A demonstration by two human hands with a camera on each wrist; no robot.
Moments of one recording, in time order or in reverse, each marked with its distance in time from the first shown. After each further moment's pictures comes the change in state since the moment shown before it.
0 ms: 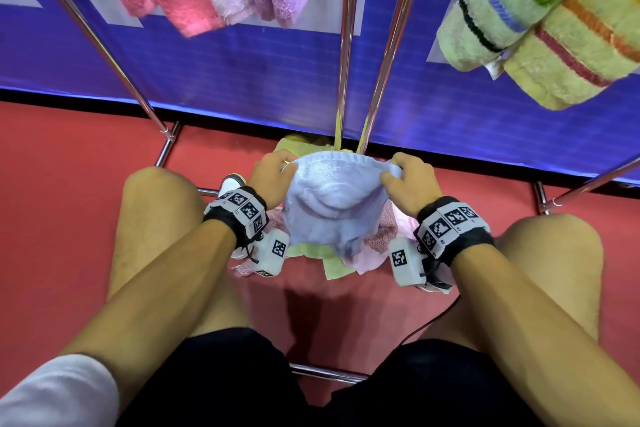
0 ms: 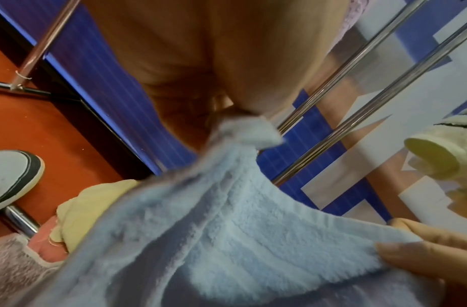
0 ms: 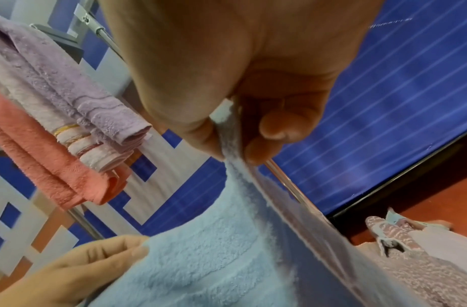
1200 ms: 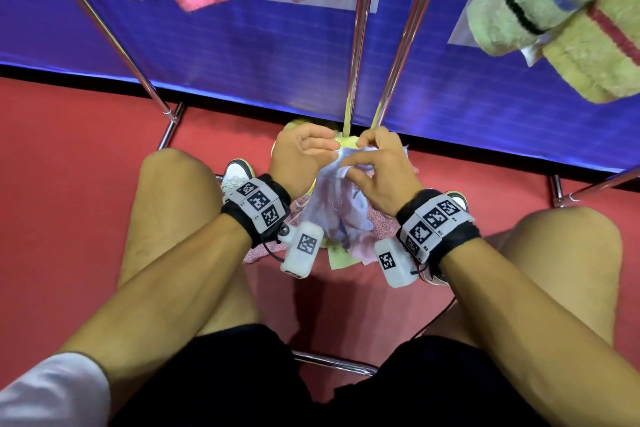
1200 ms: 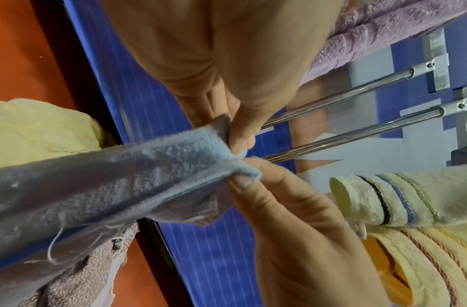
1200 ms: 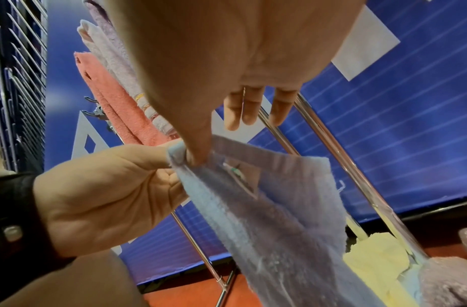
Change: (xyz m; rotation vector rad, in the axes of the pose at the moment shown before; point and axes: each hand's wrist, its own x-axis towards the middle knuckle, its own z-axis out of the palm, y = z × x) left_hand -0.014 0.052 0.010 -0.632 0.010 -0.059; right_hand 0.006 -0.026 0.042 -0.014 0.010 -0.502
